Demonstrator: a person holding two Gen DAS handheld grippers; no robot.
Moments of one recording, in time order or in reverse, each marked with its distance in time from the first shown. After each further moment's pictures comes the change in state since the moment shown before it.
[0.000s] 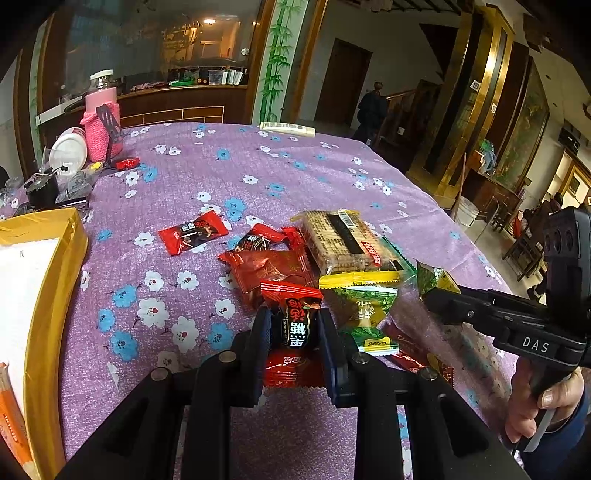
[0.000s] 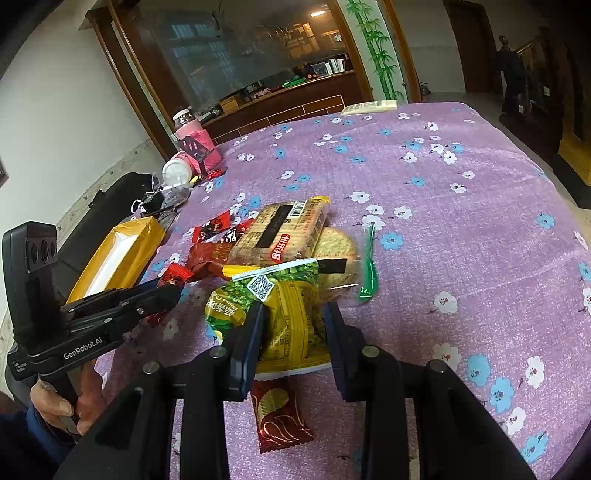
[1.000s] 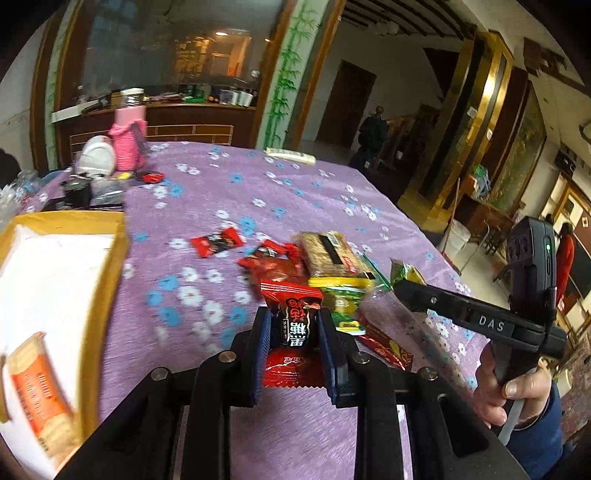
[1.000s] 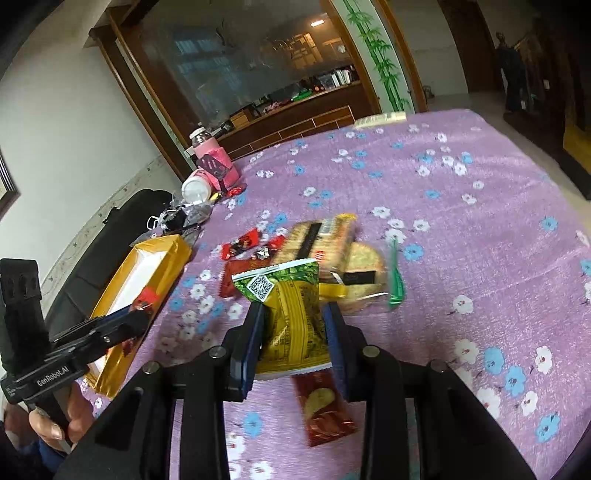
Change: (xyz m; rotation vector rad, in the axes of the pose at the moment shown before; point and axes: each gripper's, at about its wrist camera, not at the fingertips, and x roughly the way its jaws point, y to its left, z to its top) left arm -0.082 0.013 -0.013 -0.062 -0.084 -0.019; right arm -0.020 0.031 0.004 0.020 -0.042 0.053
